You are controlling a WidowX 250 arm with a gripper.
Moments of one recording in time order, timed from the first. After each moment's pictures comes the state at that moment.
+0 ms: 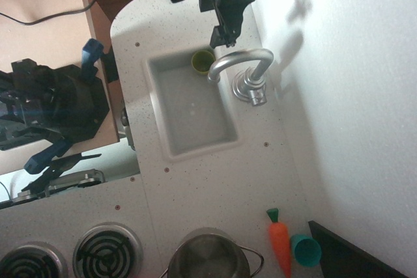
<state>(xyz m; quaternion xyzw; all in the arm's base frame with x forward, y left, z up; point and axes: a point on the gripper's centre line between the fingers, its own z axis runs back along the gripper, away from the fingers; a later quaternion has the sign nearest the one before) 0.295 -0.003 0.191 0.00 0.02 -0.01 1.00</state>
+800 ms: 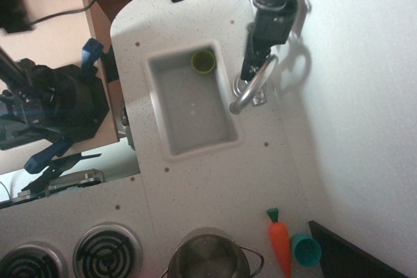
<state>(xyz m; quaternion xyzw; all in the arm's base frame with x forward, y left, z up) 0.348 -0.088 0.128 -0.30 -0.04 -0.33 0.90</state>
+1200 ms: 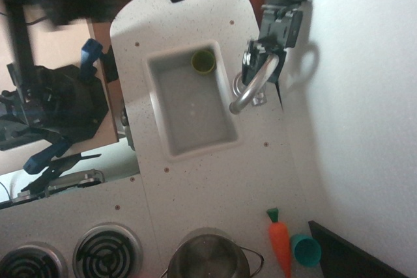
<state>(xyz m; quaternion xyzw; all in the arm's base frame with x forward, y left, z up) 0.350 -0.100 0.125 -0.54 -0.07 -0.48 0.69</state>
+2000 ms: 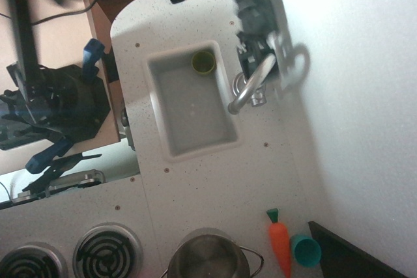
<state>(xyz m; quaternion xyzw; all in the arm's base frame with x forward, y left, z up) 0.331 -0.070 0.127 -0.62 -0.17 -0.25 0.72</state>
